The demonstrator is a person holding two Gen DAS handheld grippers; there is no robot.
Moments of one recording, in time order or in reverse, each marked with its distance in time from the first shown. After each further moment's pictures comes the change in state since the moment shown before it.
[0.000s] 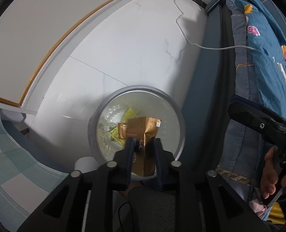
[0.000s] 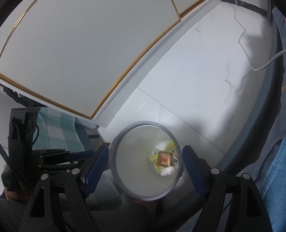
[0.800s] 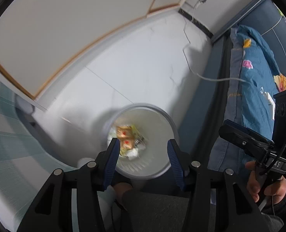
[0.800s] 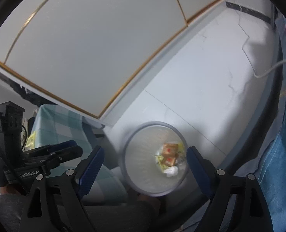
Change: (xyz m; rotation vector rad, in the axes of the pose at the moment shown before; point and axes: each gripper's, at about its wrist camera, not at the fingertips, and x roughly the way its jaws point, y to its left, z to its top) left arm -0.062 0.011 -0.021 -0.131 -0.204 0.006; right arm -0.024 0.026 -0.002 -0.048 -0.027 0.023
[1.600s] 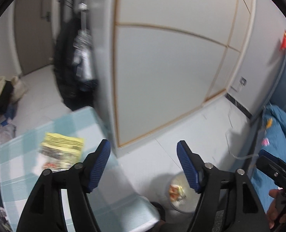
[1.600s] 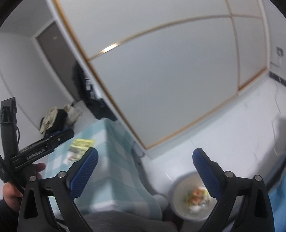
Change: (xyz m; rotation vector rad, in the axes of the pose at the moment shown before) left arm -0.197 0.055 -0.072 -0.243 -0.625 0.379; right arm -0.105 0.182 -0.012 -0.383 -0.291 0.167
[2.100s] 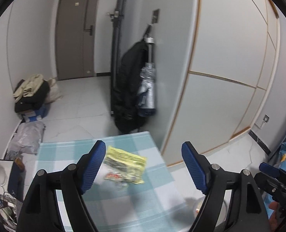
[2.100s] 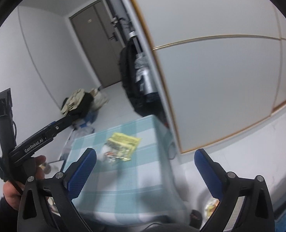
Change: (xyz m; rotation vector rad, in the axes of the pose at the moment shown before) left arm -0.073 0.097 -0.001 -0.152 -0.204 0.185; right arm 0.036 0.127 0.003 -0.184 0.052 0.157
